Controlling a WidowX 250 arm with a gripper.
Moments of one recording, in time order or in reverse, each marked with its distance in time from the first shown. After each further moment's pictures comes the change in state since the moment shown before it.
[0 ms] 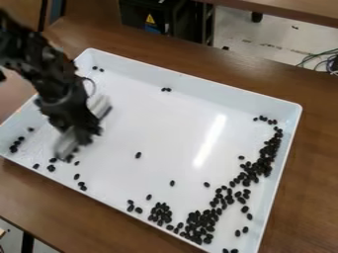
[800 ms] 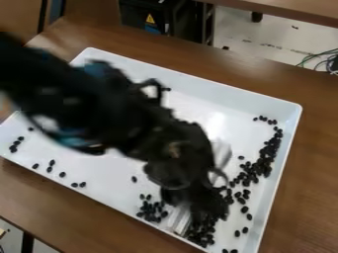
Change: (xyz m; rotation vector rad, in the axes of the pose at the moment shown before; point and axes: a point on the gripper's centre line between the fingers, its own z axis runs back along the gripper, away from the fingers) arm -0.038 -0.178 0.014 -0.065 0.014 -0.129
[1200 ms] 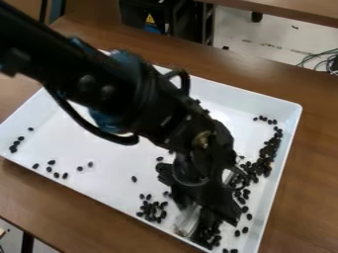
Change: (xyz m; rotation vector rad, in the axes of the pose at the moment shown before) arm 0.017 0.013 0.012 0.012 0.003 0.021
